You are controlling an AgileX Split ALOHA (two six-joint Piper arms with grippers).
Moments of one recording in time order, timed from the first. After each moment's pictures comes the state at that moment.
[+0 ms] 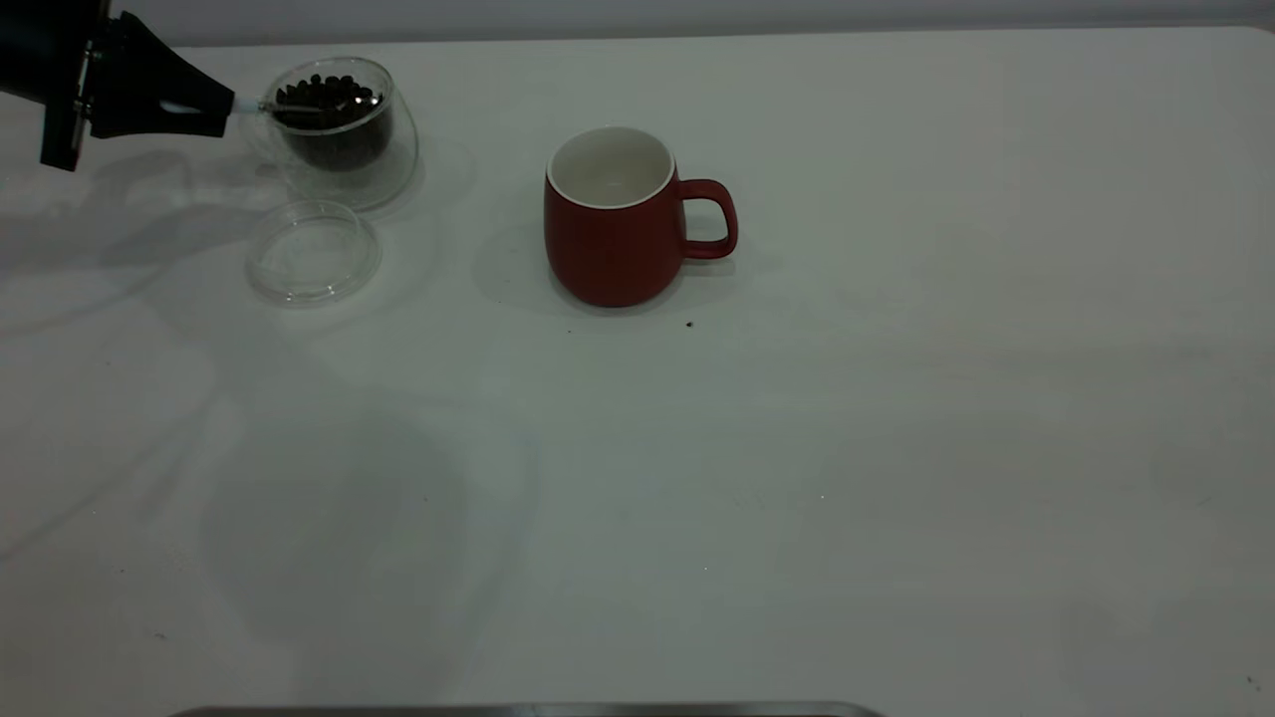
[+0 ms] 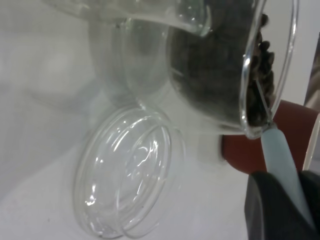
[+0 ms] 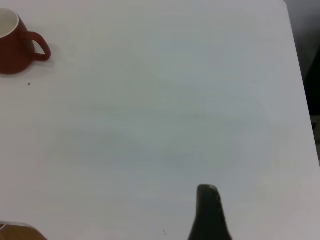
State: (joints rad) left arm 0.32 2.66 -1.93 -1.05 1.16 0.62; right arm 0.05 -0.02 -0.47 0.01 1.13 -0.05
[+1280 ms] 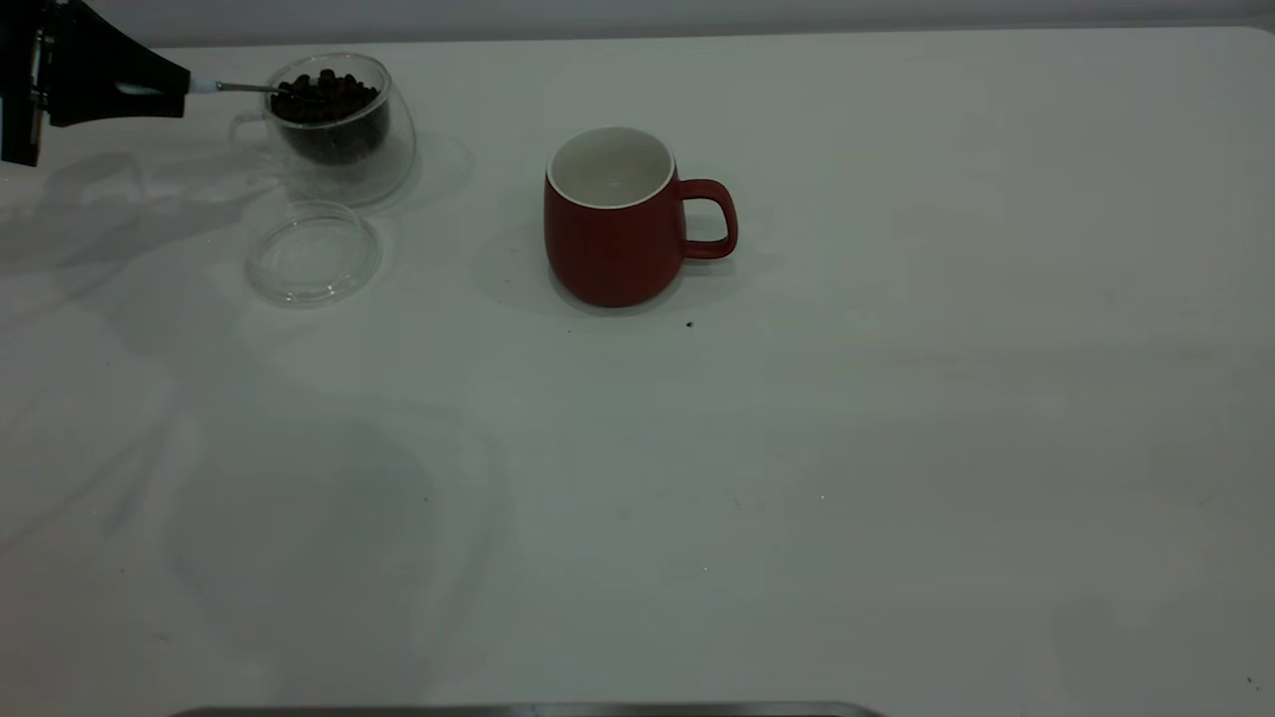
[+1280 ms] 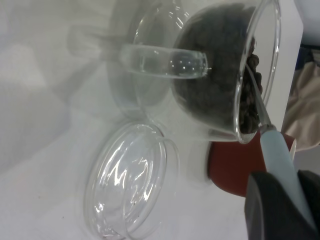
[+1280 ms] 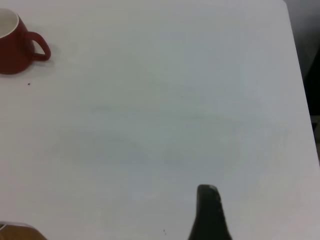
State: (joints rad) left arm 0.38 2.66 -1.93 -1.11 1.16 0.60; right arm 0.05 -0.02 -0.47 0.01 1.13 -0.05
